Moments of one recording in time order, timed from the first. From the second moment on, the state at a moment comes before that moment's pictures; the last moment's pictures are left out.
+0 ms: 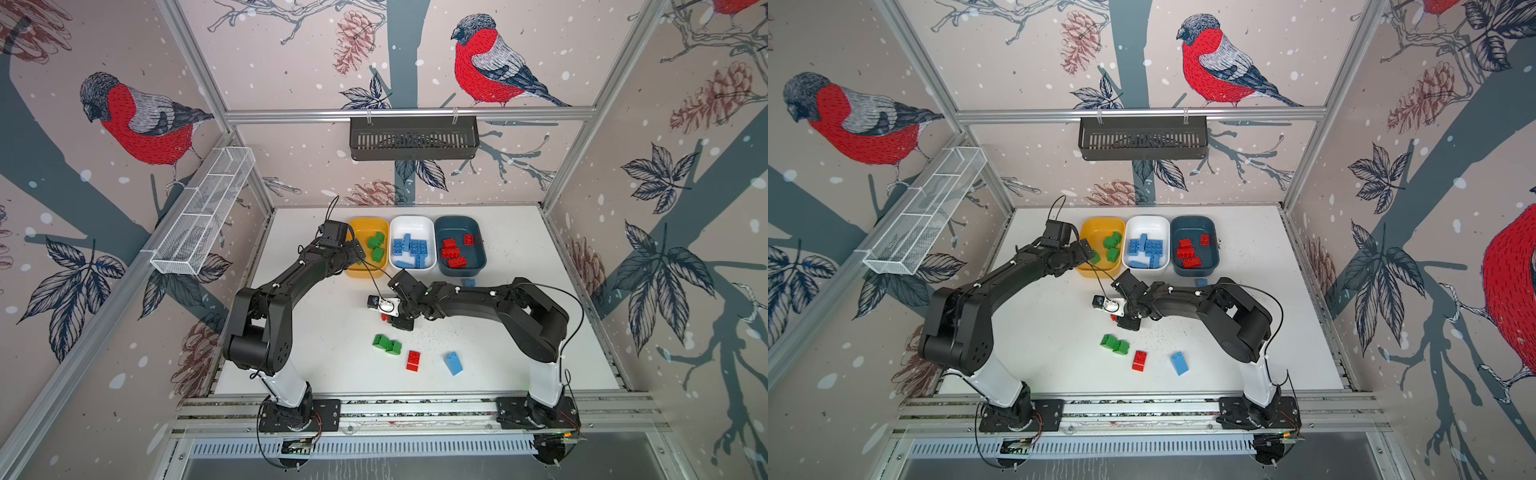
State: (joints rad) left arm -0.24 1.67 1.15 -0.39 -0.03 -0.68; right arm 0.94 1.94 1.17 -0.27 -0.16 -0.48
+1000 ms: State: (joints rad) left arm -0.54 1.51 1.13 -0.49 -0.21 -0.66; right arm 0.39 1.39 0.75 0.15 -0.05 0.03
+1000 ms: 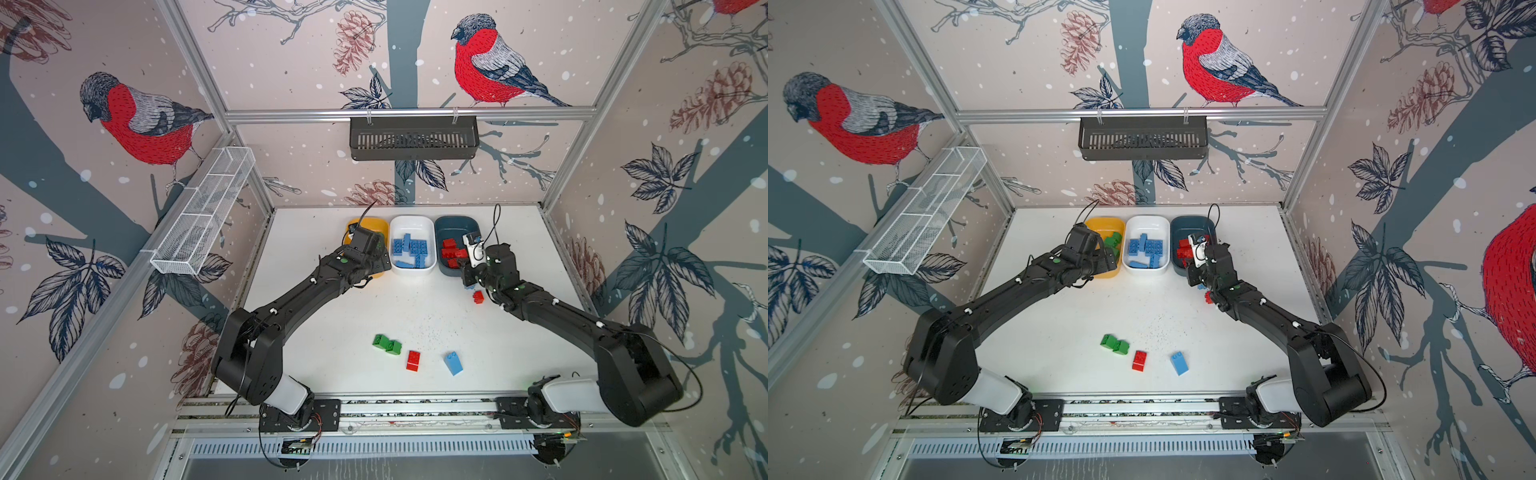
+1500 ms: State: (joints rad) left arm -0.57 1.35 0.88 -0.62 -0.01 -0.91; right arm 0.28 1.78 1.12 0.07 -0.07 0.13
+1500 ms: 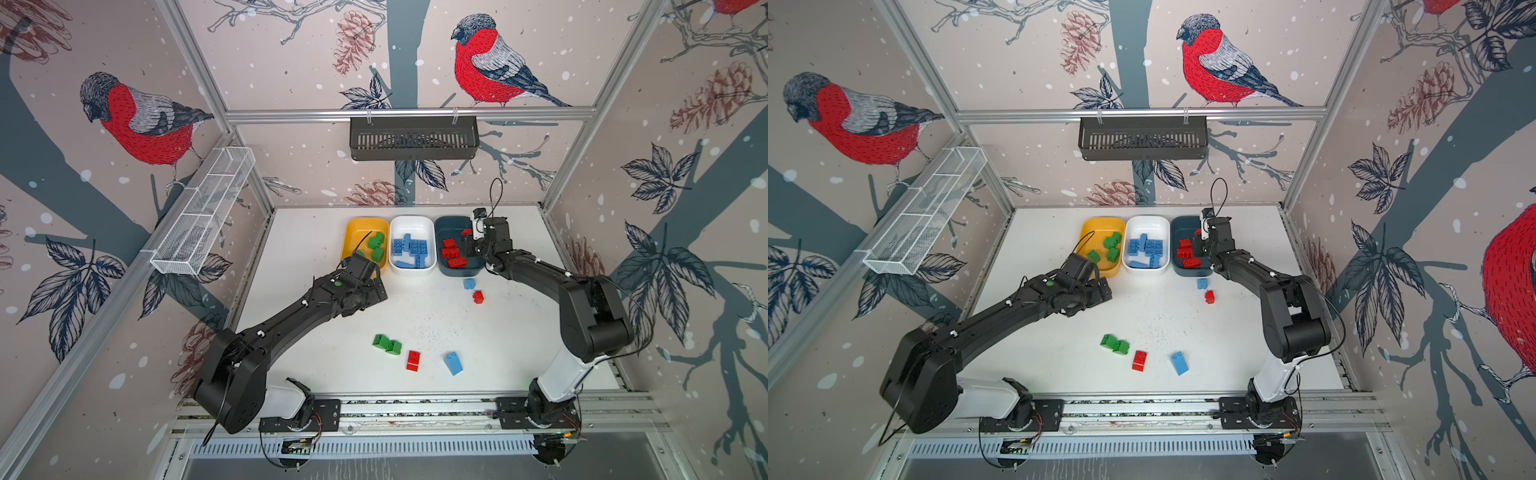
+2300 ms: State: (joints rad) left arm -0.66 1.31 0.69 -0.65 0.25 -0.94; right arm 0.36 1.51 0.94 0.08 0.03 0.21
